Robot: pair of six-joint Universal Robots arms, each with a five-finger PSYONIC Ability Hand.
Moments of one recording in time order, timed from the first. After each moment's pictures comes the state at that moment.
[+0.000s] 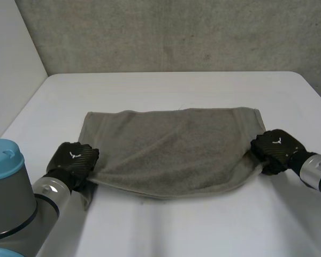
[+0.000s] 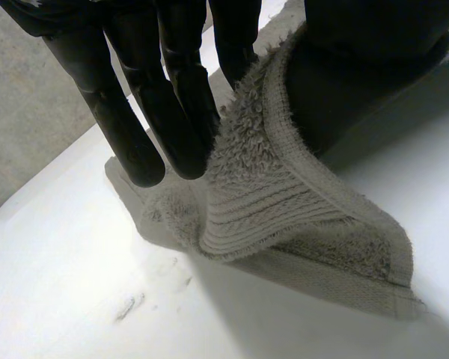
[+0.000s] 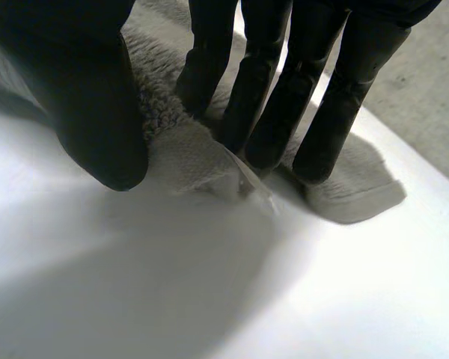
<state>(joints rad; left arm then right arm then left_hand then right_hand) 4.32 -1.77 -1.94 3.33 -1.62 3.56 1.48 -1.08 1.74 -0.16 0.88 2.43 1.12 1.12 1.12 1.12 0.95 1.14 1.17 1.19 1.20 0.62</state>
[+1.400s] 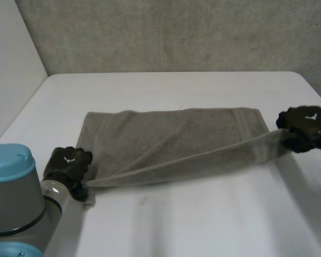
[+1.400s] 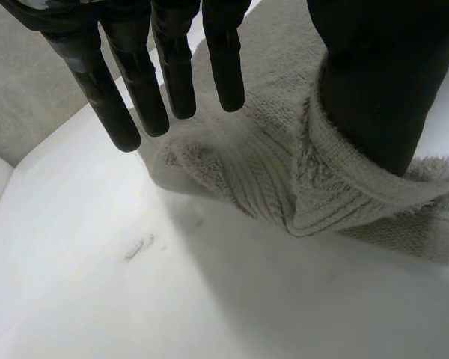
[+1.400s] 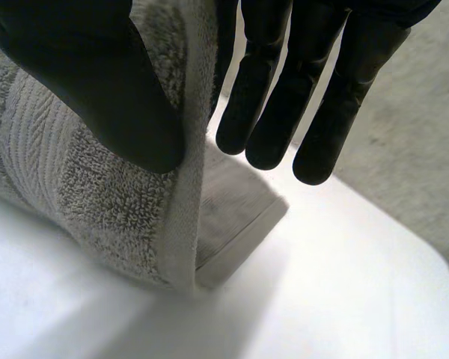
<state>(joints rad) 4.33 -1.86 -1.94 3.39 -1.72 3.53 1.42 -1.35 1.79 -0.14 0.97 2.68 0.48 0.47 0.48 0.47 0.30 1.07 1.17 1.19 1.20 0.91</state>
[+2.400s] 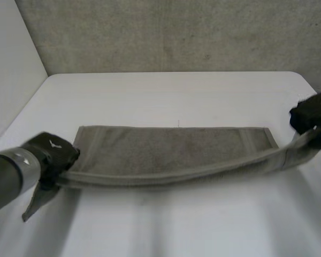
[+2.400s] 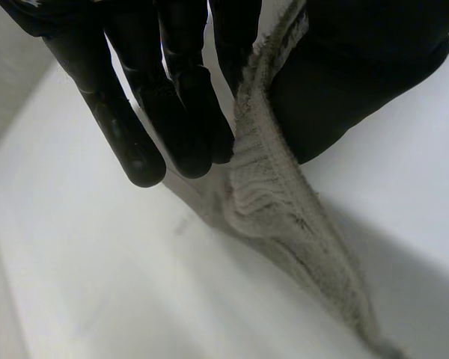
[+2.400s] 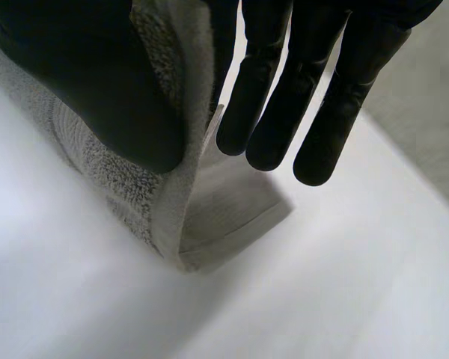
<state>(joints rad) 4.35 -1.73 -1.56 2.62 -1.66 3.80 1.41 -1.41 1.31 0.78 0.99 2.25 1.17 1.22 1.22 1.22 1.03 1.07 1.17 1.19 1.20 0.92</state>
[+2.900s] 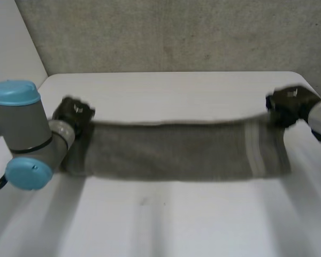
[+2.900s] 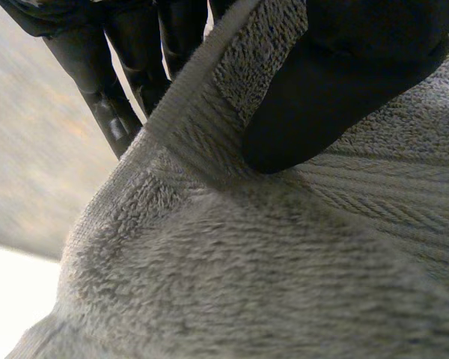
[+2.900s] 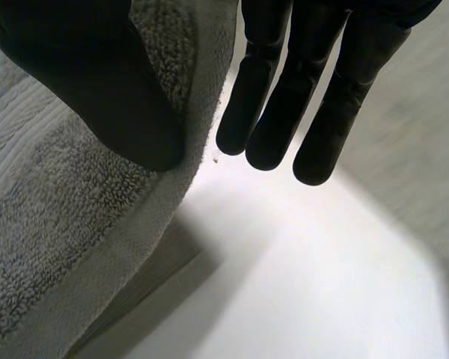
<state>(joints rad) 4.40 -2.14 -1.35 3.25 -1.58 3.91 1.61 -1.05 1.20 0.20 1.19 2.60 1.17 1.22 1.22 1.22 1.03 1.07 1.17 1.19 1.20 0.92</state>
